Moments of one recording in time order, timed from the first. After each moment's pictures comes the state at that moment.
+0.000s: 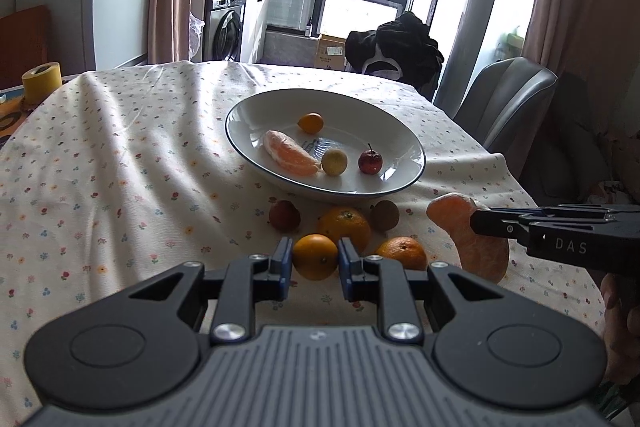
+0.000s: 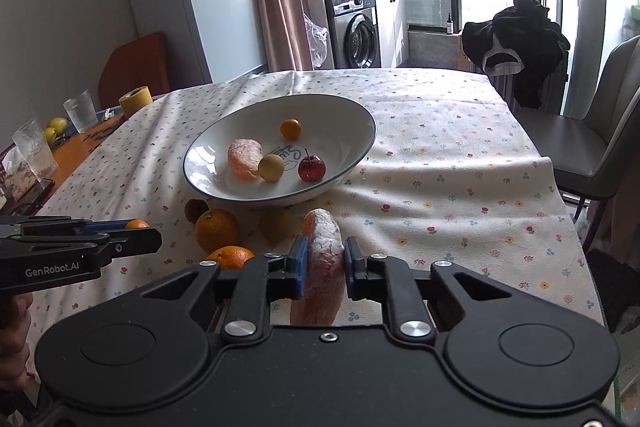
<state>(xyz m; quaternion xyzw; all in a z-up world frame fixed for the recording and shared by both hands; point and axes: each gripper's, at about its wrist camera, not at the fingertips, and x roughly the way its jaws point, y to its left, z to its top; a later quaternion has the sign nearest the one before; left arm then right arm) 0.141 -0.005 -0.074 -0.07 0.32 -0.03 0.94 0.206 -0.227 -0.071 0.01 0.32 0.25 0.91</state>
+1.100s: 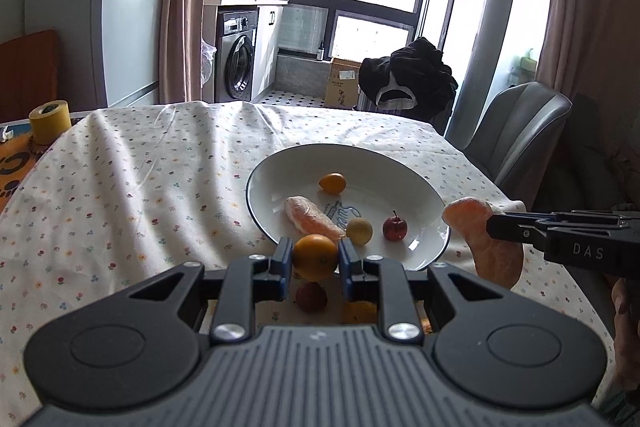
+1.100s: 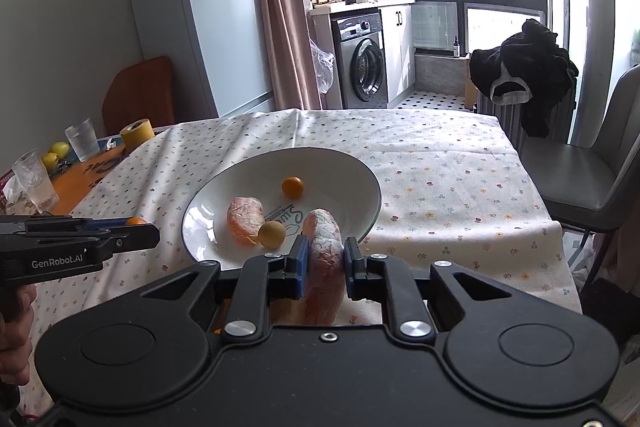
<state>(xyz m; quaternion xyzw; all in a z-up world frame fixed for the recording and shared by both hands) 0.179 0.012 -0.045 -0.07 0.29 -0.01 0.95 0.242 -0.216 -0.045 0.01 0.29 0.25 0.92</state>
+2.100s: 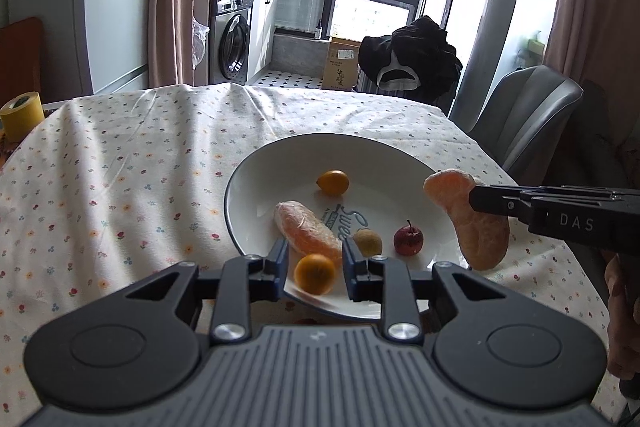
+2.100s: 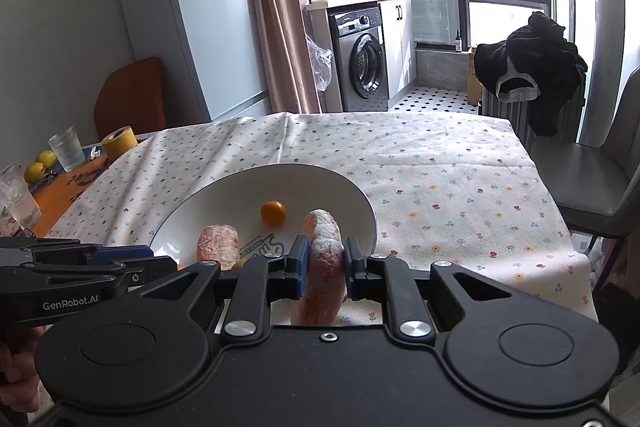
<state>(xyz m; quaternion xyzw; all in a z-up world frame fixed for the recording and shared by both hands) 0.234 0.010 -0.066 -0.06 0.32 -0.01 0.94 0.296 -0.203 -0.056 0.02 0.30 0.26 0.92</state>
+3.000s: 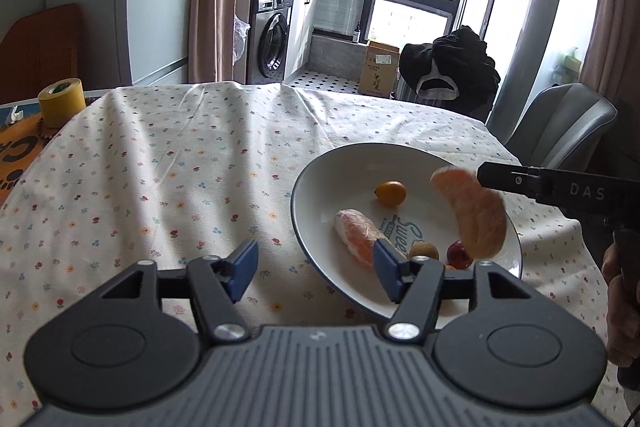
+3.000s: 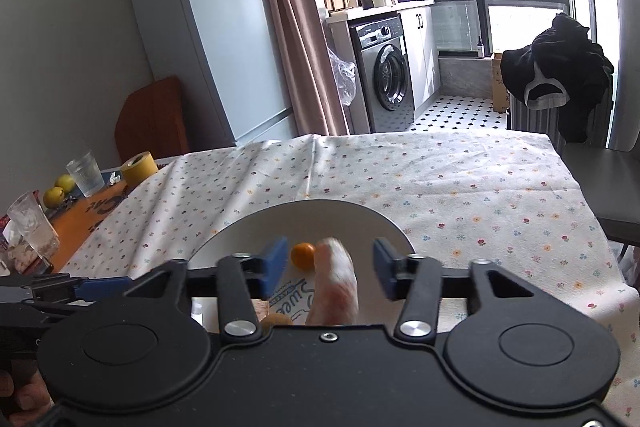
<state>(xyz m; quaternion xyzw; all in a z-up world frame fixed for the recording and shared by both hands) 0.232 0.039 -0.061 -0.08 0.32 0.04 0.94 0.320 -0.183 -0.049 0.05 0.28 0.29 0.91</state>
